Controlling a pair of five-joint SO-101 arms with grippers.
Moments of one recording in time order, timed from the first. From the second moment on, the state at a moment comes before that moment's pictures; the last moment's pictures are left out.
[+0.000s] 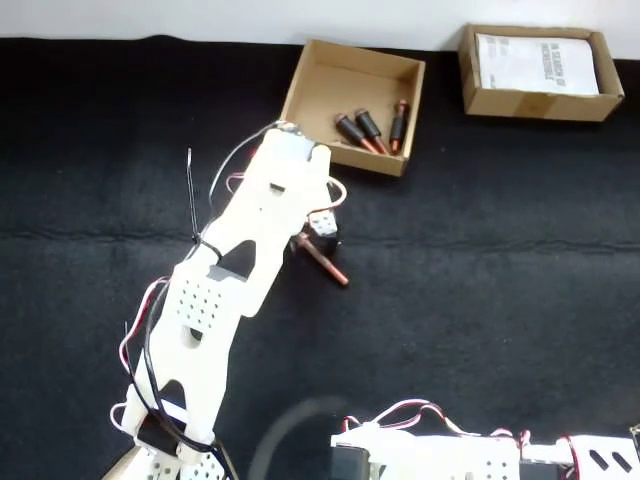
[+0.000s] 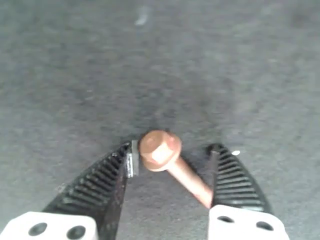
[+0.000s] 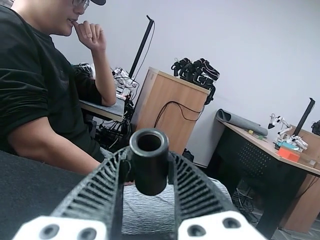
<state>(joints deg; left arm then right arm) 17.4 55.8 -42.7 91.6 41.1 89.2 -104.2 95.5 0.7 22.8</state>
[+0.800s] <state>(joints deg) 18.7 56.7 -50.2 99.9 33.7 72.3 -104.2 95.5 4.4 22.8</state>
